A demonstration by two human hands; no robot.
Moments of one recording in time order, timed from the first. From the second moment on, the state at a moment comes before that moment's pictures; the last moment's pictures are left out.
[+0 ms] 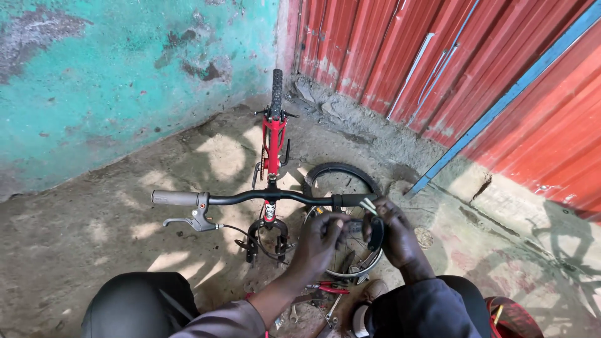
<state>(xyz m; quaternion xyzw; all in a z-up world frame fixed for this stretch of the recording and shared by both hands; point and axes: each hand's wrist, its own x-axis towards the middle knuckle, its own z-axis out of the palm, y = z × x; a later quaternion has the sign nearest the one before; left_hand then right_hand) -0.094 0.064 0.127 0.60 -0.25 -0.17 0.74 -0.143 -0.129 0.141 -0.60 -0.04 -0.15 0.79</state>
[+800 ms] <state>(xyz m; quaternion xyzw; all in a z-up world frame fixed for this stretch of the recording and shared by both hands) -0.073 0.073 0.107 0.66 -0.18 -0.12 0.72 -0.157 -0.084 0.132 -0.68 0.10 -0.02 0.73</state>
